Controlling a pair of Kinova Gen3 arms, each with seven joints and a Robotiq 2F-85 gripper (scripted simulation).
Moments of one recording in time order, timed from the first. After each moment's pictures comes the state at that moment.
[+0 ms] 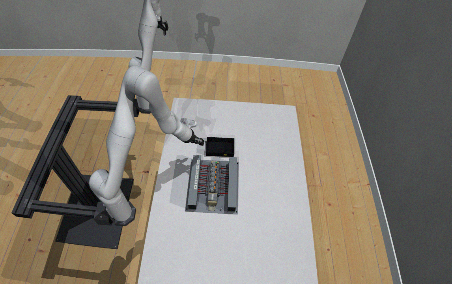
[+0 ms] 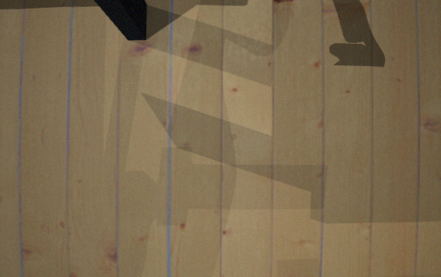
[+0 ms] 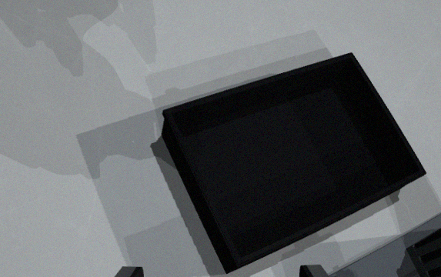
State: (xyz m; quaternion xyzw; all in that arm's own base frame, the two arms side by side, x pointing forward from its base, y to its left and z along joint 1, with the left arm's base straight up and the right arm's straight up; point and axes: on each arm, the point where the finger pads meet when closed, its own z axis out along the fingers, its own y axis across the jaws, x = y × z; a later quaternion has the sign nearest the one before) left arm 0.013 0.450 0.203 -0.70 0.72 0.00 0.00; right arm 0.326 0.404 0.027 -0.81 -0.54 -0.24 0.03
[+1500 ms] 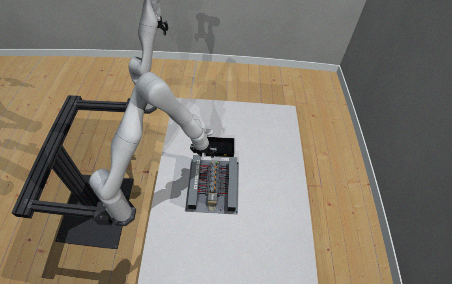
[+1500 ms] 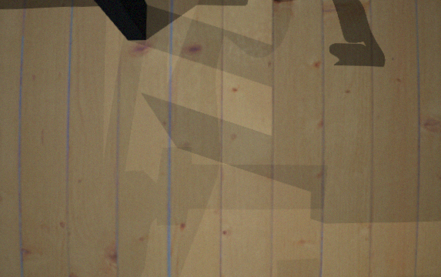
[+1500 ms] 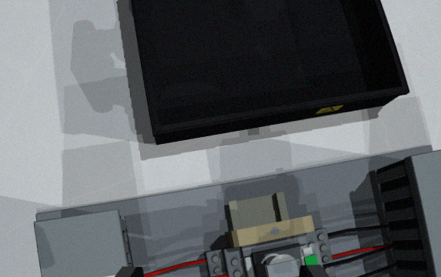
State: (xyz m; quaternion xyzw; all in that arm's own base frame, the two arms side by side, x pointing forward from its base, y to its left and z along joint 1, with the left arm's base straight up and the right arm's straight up) left arm 0.013 0.450 0.203 -0.70 0.72 0.00 0.00; right arm 0.380 0.339 0.009 -0.76 -0.63 -0.13 0.02
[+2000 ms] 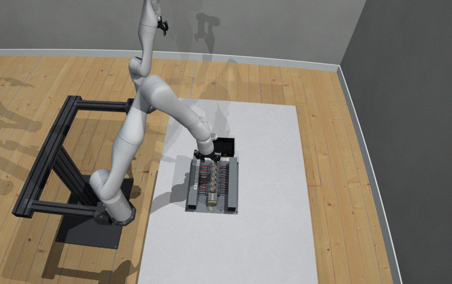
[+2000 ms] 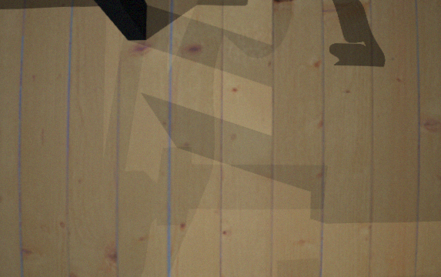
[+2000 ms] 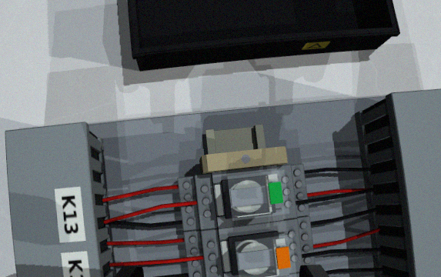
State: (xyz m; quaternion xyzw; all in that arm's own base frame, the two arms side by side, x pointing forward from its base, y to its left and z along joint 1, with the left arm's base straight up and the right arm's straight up) left arm 0.013 0.450 0.203 -0.70 0.72 0.00 0.00; right arm 0.397 0.302 0.009 -0.75 -0.66 -0.08 0.01
